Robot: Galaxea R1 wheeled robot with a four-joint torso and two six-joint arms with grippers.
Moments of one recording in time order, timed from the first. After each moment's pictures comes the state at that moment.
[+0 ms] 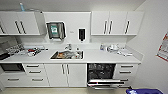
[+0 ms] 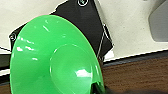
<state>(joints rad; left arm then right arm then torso) 1.56 2.79 -2.55 0.15 -0.13 -0.15 -1.61 2.72 -2.40 0.20 0.13 0.01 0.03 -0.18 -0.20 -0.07</state>
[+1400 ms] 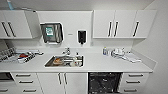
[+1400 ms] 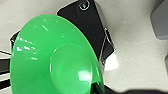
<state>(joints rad) 1.56 2.80 -2.55 0.15 -0.14 -0.15 -1.61 2.73 -2.41 0.19 0.14 0.01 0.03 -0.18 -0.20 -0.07</state>
